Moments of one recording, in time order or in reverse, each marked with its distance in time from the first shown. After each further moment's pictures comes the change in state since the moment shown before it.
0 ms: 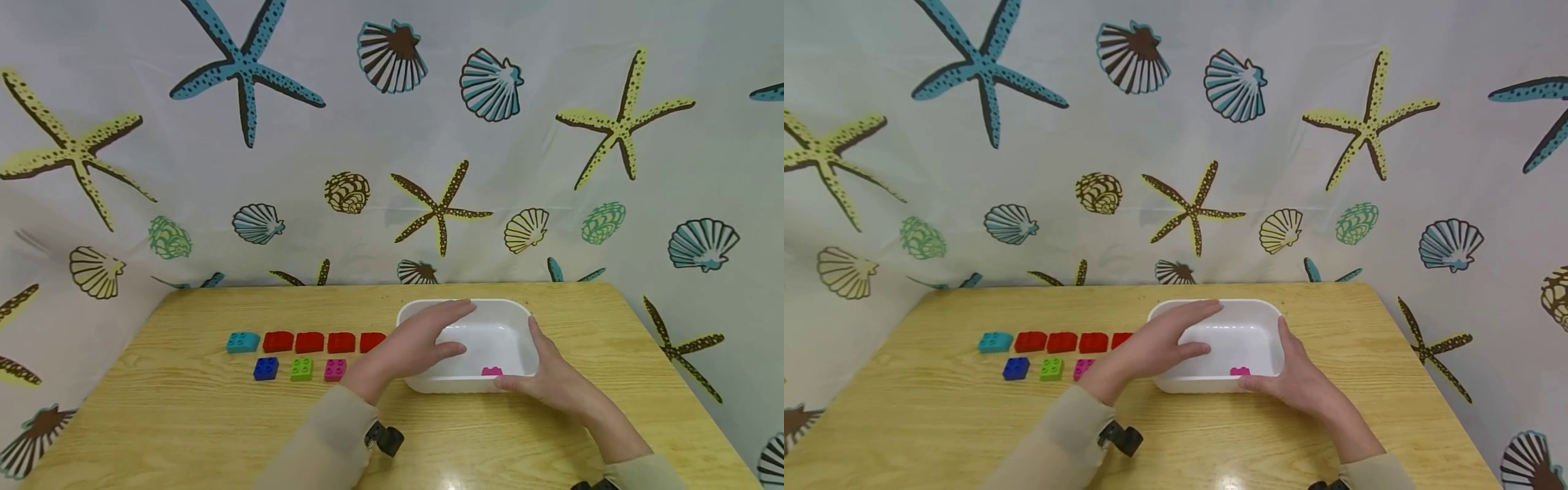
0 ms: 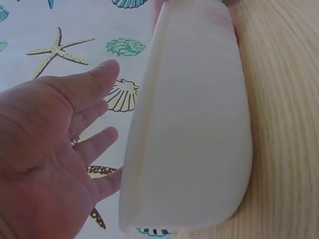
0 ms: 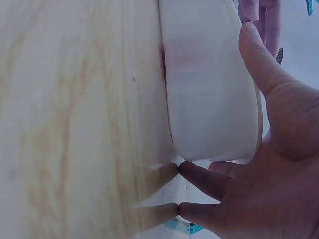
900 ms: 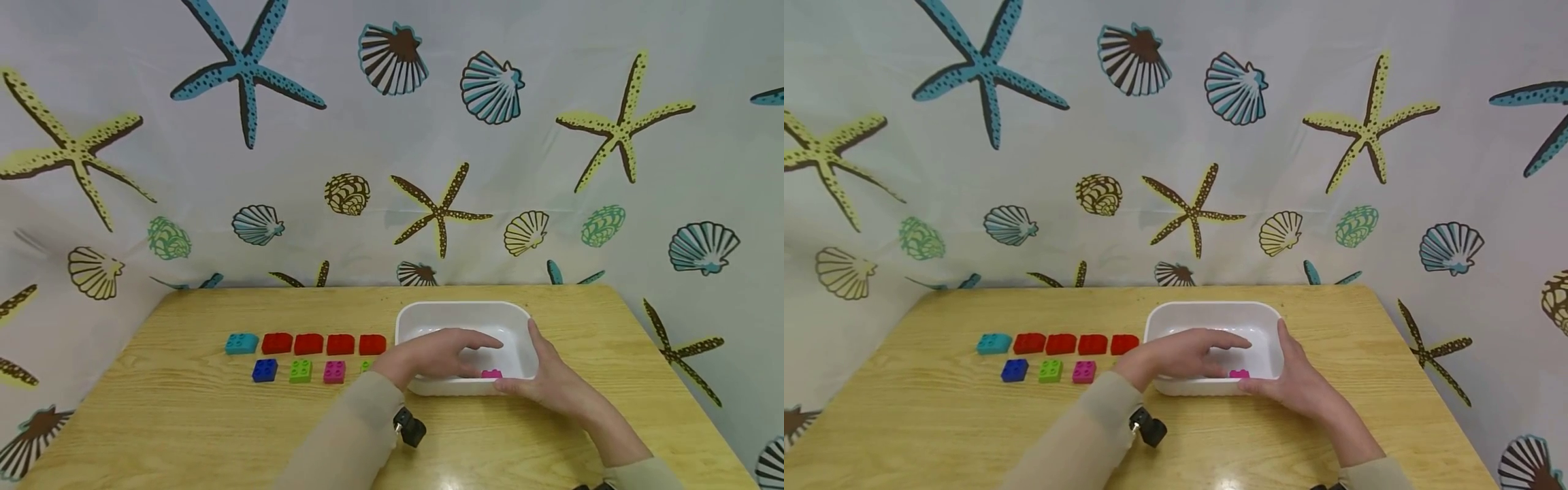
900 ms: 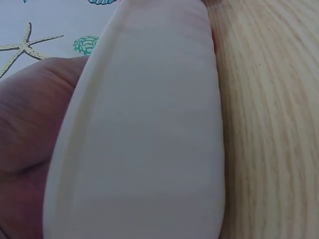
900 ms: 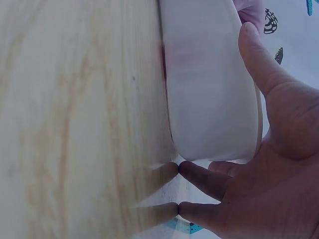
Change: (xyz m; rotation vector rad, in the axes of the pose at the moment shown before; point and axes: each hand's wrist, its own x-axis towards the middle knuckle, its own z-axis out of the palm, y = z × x) left_hand 0.033 -0.006 0.027 -0.085 -0.321 -0.028; right_hand -0.001 0.001 -0.001 -0.010 0.000 -0.036
